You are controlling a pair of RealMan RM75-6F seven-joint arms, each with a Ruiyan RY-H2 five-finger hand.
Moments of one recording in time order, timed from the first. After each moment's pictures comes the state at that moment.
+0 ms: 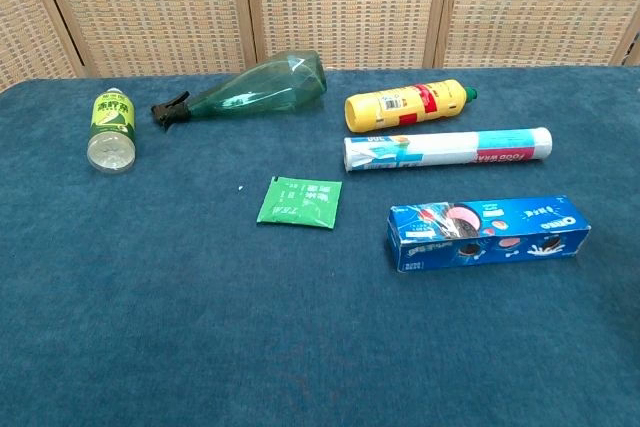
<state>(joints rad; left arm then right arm) -0.06 -1.08 0.02 -1.72 1.61 1.51 0.08 0.22 -1.29 0.02 -1.69 -1.51 1.40 -0.07</state>
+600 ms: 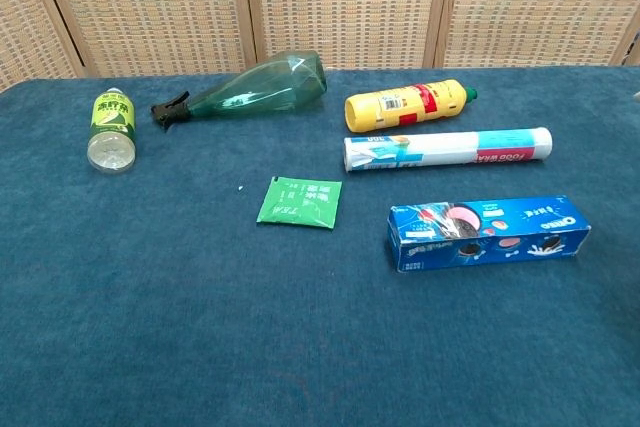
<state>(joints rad) -0.06 -1.08 0.02 -1.72 1.60 1.51 0.06 0.22 -1.28 0.03 -1.69 -1.51 1.38 -0.05</state>
